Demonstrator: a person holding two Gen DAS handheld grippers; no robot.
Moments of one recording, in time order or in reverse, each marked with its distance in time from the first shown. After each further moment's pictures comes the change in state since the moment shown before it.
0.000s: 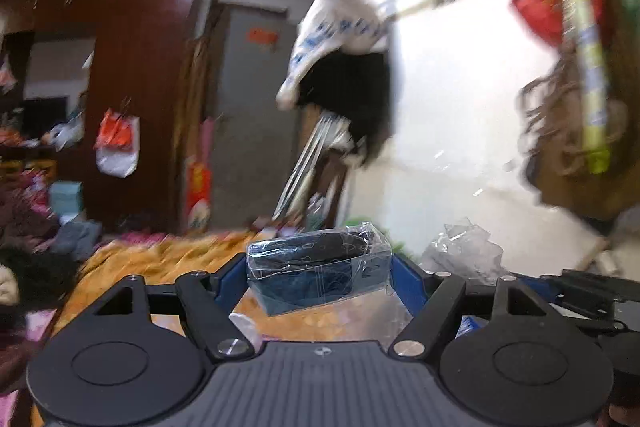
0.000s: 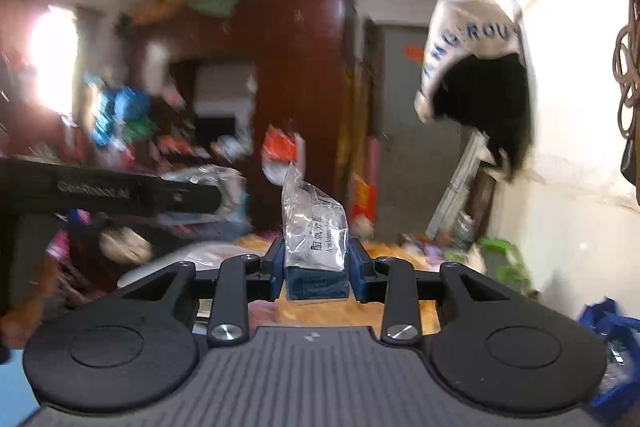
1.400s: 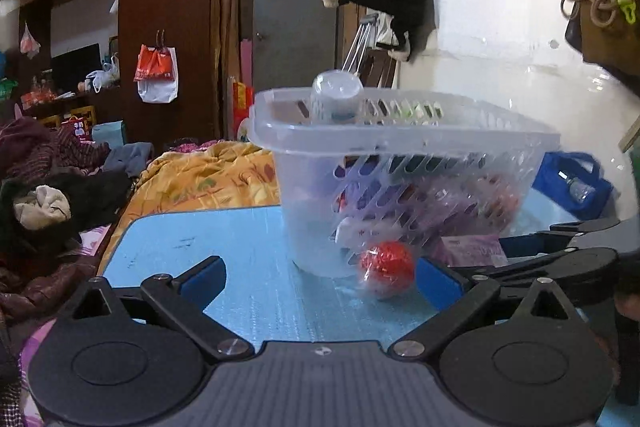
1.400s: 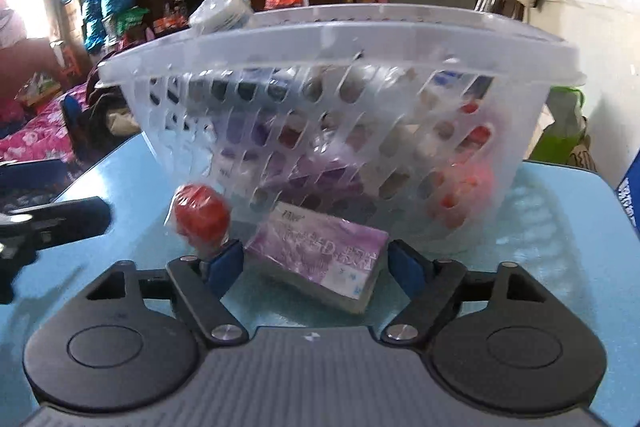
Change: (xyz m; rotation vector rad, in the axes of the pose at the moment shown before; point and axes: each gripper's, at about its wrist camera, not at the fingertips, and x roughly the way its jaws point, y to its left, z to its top) left arm -0.026 0.059 -0.135 0.070 0.224 0.125; right arm 0.048 0.056 -0.126 0.134 0.384 0.085
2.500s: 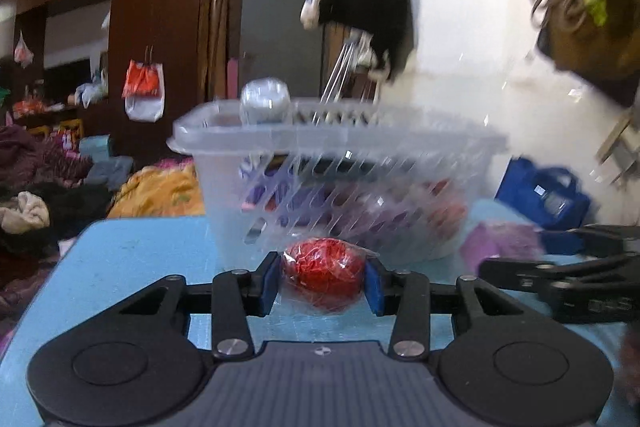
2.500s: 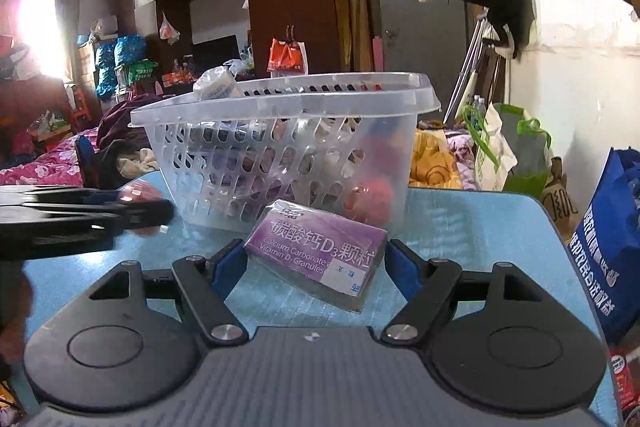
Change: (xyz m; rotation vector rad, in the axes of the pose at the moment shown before) left arm -0.027 -0.058 -0.025 -0.018 -0.108 -0.042; right arm -0.072 -0.035 -0.031 -0.007 -0.217 0.002
